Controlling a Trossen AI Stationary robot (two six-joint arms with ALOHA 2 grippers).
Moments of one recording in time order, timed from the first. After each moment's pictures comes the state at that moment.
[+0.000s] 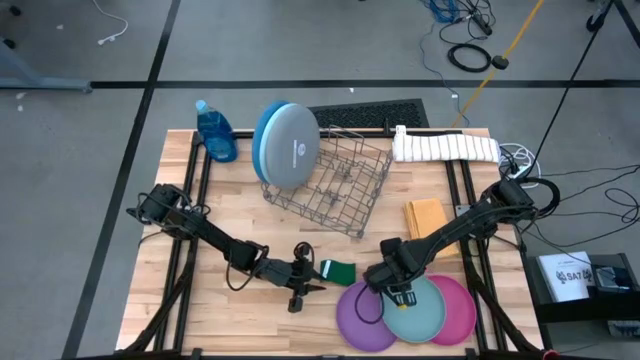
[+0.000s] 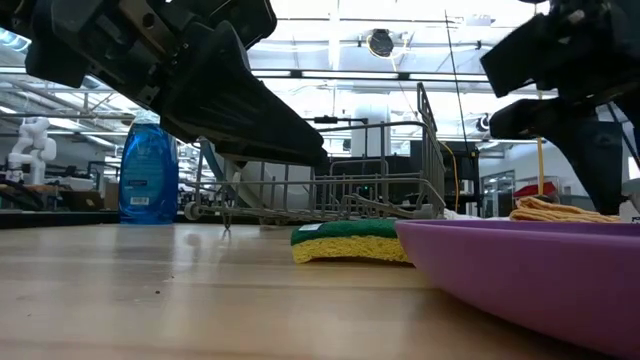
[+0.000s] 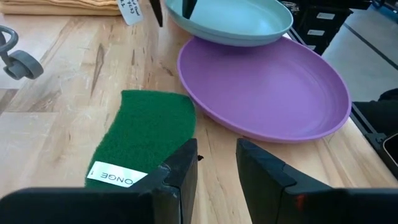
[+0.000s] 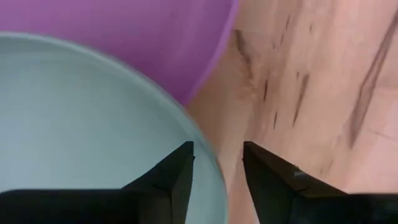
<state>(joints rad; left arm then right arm) -0.45 1.85 0.78 0.61 -0.21 -0.26 0.48 1.76 1.16 -0.94 -0.09 0.34</state>
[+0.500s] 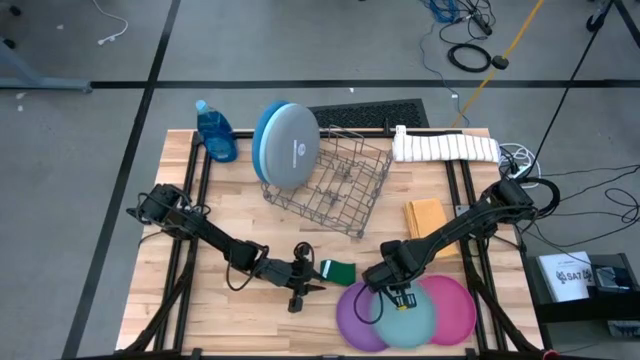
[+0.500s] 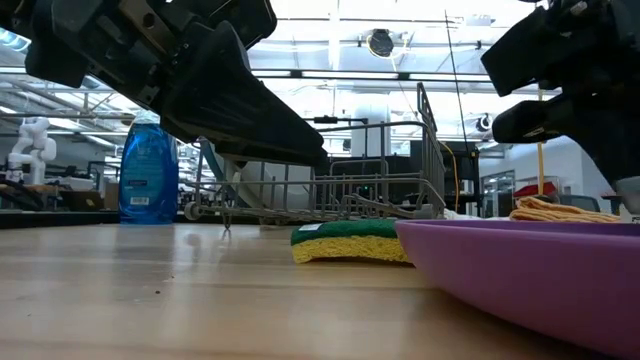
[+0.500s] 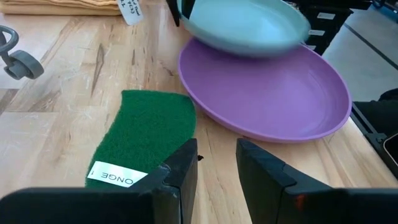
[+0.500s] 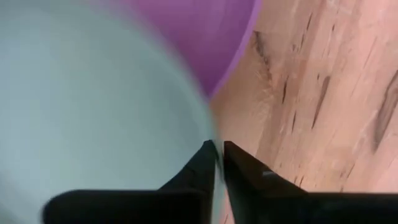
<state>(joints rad) -0.45 1.85 0.78 0.61 -0.21 -0.26 0.47 1.76 1.16 -0.92 -0.14 0.35</state>
